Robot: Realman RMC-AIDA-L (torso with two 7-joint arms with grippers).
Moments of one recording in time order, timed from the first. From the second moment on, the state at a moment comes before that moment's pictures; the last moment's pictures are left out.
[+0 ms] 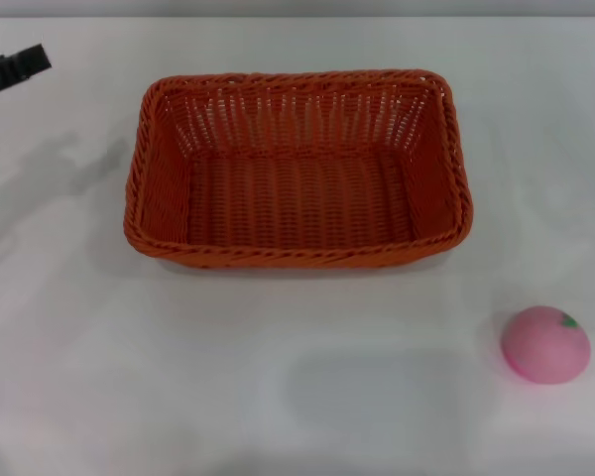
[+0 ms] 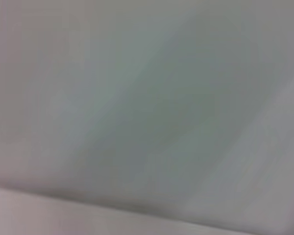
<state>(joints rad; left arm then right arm) -0.39 -2.02 -2.40 -0.83 1.73 -1.36 1.23 0.13 1.92 -0.24 -0.69 1.37 1.65 -2.10</state>
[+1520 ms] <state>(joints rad) -0.30 -2.07 -2.39 -0.57 1.61 -1.42 2.02 0.38 1.91 -0.83 -0.82 0.85 1.79 -1.60</state>
